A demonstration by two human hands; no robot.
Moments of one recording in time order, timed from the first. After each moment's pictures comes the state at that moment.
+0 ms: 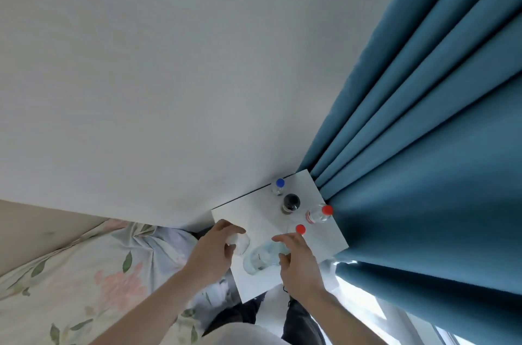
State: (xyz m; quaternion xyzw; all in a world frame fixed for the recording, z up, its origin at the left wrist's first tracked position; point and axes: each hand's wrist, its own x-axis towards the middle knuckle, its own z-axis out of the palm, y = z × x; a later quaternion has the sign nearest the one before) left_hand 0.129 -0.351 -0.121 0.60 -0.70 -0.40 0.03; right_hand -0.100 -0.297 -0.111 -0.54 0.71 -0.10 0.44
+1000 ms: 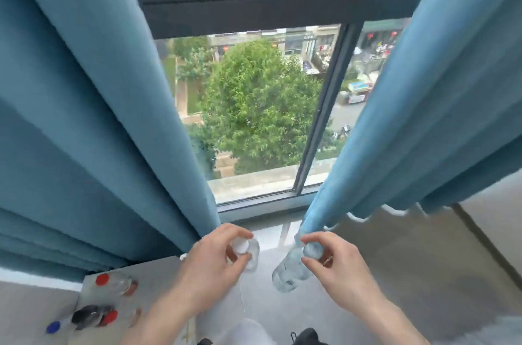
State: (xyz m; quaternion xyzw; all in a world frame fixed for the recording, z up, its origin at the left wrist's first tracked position) left_hand -0.191 -0.086 0.079 -0.01 -0.92 -0.38 -0.07; right_hand -0.211 0.182 0.069 -0.04 0.90 -0.42 0.13
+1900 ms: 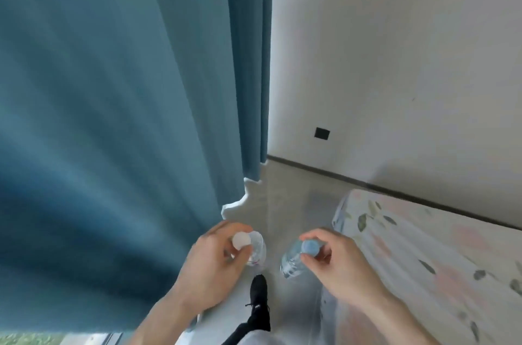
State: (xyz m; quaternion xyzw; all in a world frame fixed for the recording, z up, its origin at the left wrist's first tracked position) left_hand -0.396 0.465 0.087 -0.42 -0.80 -0.33 -0.25; right_hand -0.193 0.631 0.077 0.38 0.82 -0.42 -0.06
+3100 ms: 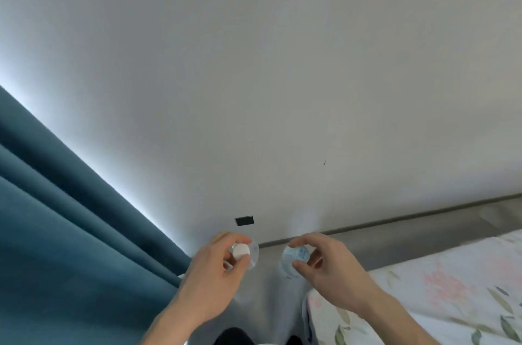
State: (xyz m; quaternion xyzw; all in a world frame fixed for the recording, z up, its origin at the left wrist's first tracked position) left_hand -0.518 1.084 0.102 -0.60 -0.69 -0.24 -0.33; right_hand -0.267 1.138 0.096 0.54 0.72 -0.41 -0.13
